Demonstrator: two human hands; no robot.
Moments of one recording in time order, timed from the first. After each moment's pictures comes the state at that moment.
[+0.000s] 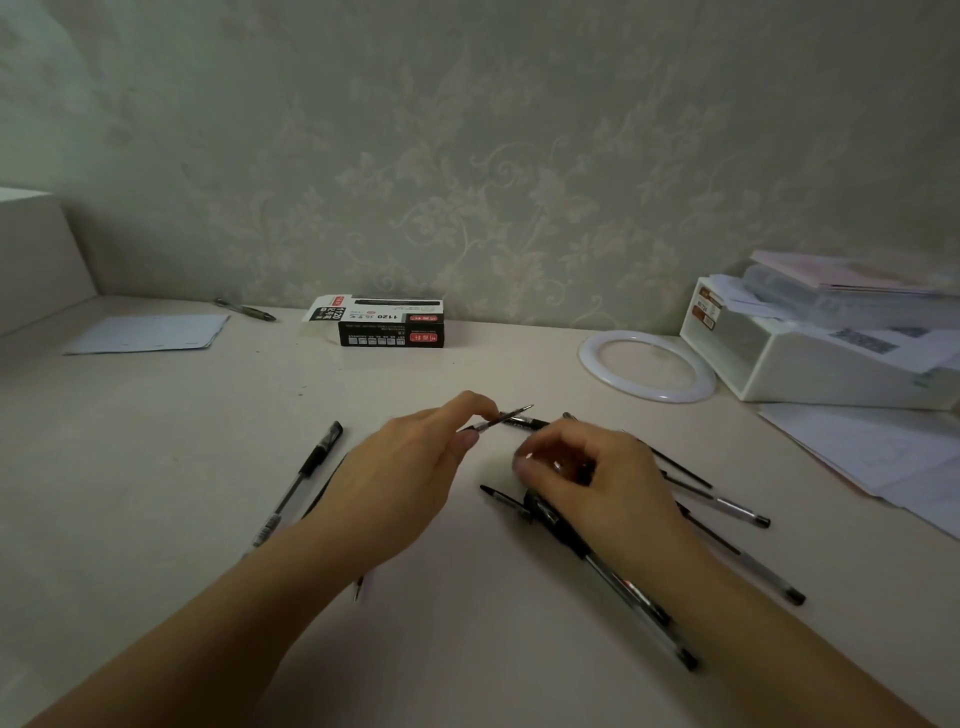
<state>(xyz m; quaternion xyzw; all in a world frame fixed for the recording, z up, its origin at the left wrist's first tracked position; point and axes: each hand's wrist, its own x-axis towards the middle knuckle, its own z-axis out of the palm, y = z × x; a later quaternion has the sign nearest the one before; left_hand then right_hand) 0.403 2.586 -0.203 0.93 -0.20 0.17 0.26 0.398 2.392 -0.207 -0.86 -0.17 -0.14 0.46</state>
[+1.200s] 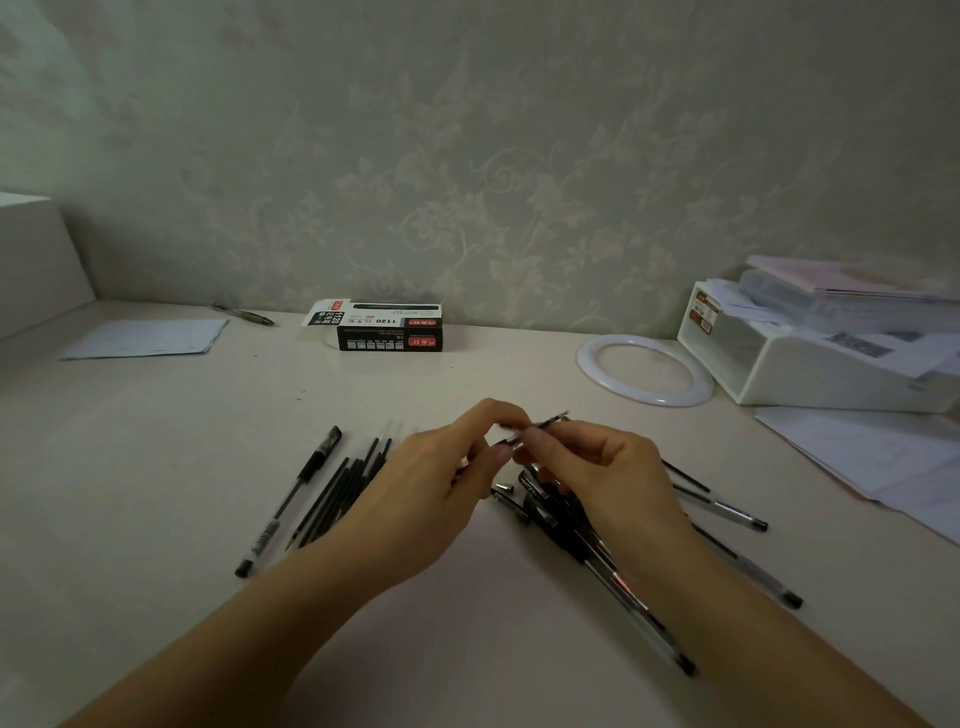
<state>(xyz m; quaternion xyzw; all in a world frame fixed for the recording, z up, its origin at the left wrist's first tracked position) 0.398 2.572 -0.207 0.87 -0.28 0.18 0.37 0.393 2.398 -0.198 -0.74 -0.09 -0.05 0.66</state>
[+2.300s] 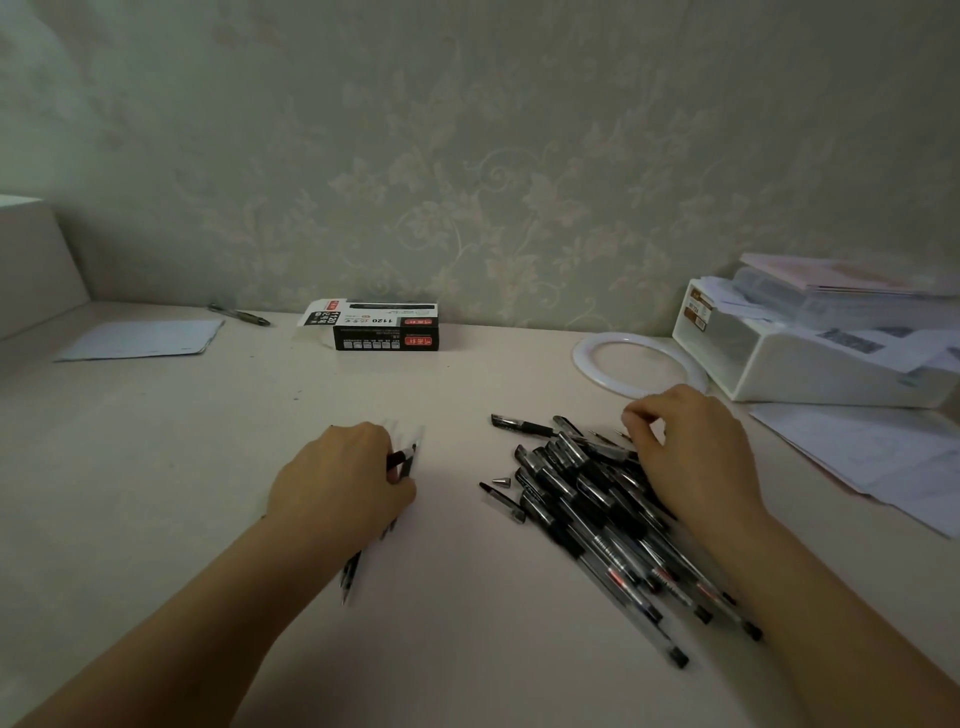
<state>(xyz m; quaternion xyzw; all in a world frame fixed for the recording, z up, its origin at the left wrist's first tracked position) 0.407 2.610 -0.205 0.99 0.04 0.08 0.13 0.438 2.330 -0.205 -0.94 -0.03 -0.29 0.18</state>
